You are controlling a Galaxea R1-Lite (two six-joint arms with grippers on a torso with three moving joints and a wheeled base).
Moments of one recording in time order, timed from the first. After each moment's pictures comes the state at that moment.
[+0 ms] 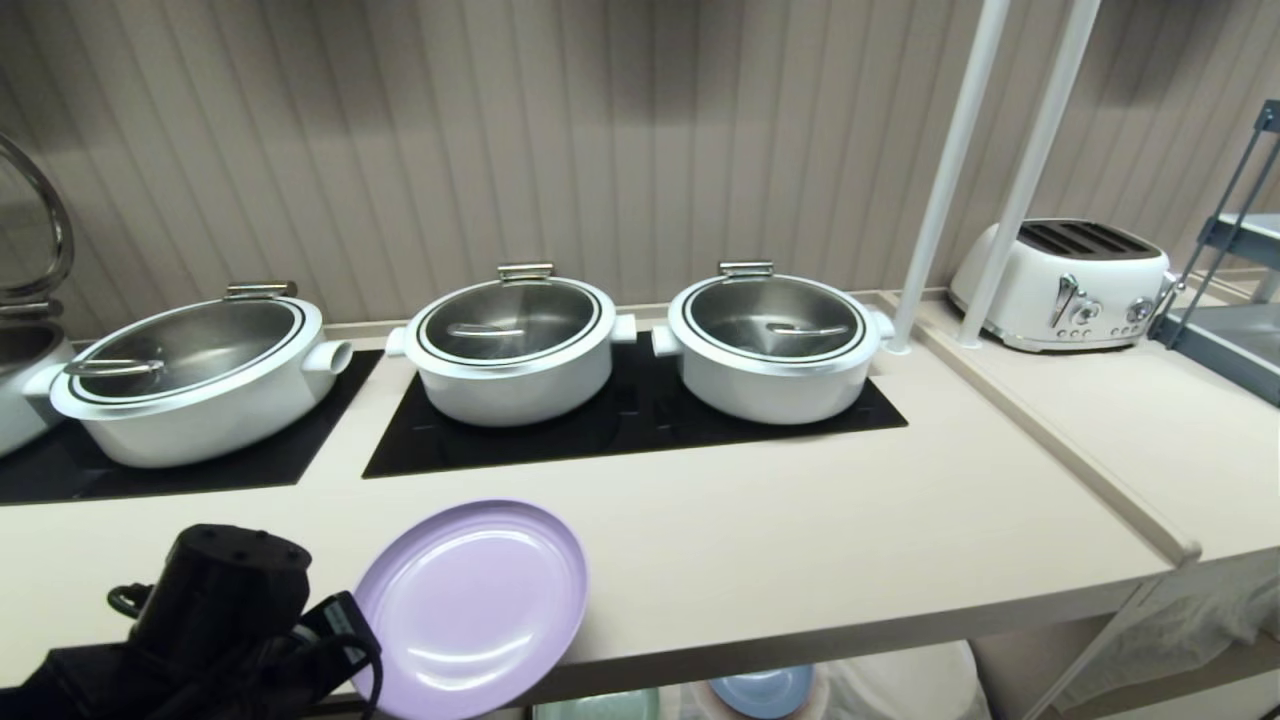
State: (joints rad) left arm -0.45 1.46 -0.30 -0.30 0.35 -1.00; right arm 0.00 0.00 0.00 0.00 0.00 0.00
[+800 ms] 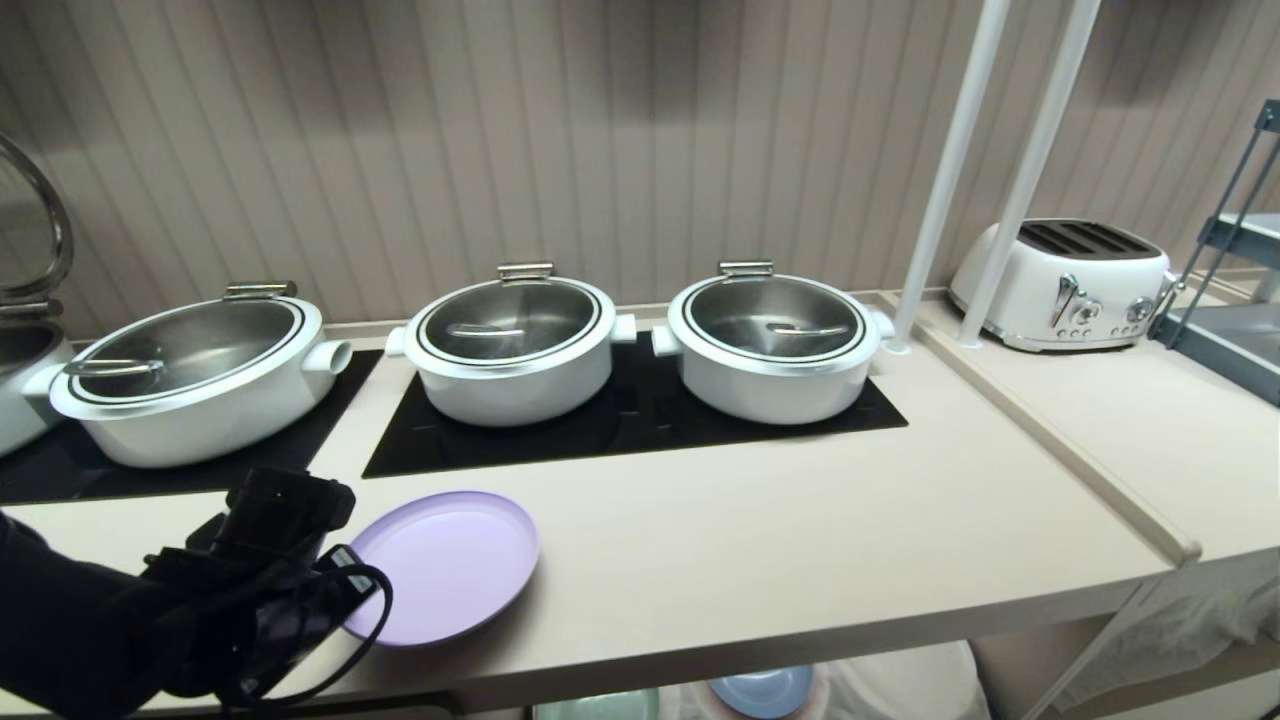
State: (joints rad) left arm -0.22 1.75 -0.45 -0.32 0.33 -1.02; right arm 0.00 0.00 0.00 0.00 0.00 0.00
